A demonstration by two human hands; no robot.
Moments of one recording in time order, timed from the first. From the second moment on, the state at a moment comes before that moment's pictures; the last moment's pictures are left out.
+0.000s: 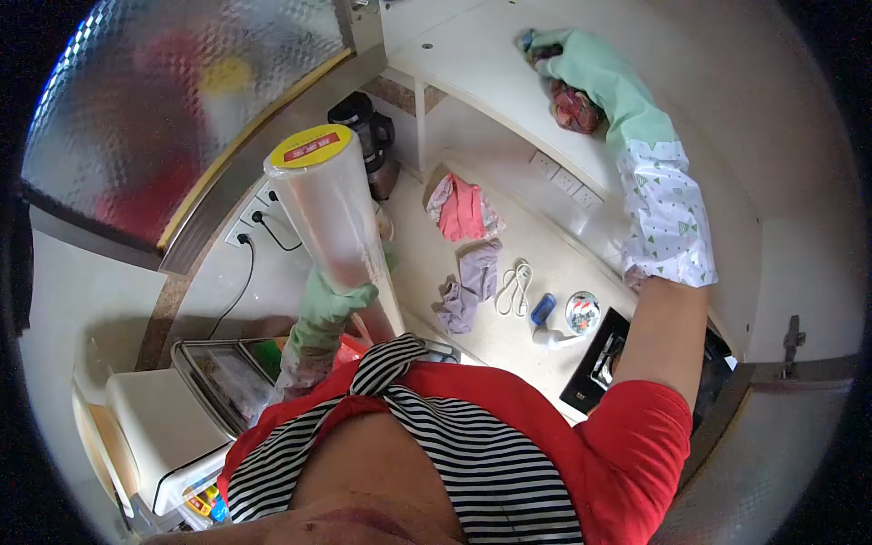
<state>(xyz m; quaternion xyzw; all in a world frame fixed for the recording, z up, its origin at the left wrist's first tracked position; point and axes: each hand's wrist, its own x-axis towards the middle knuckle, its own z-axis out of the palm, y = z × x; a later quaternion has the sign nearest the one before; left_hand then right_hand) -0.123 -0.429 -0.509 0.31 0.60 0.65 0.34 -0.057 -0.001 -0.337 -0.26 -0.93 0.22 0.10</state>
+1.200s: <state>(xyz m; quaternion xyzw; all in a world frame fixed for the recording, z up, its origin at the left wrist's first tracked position) -0.154 -0.414 -0.576 0.37 0.57 0.67 0.31 0.100 0.057 -0.356 -0.50 -0.83 0.17 0.19</state>
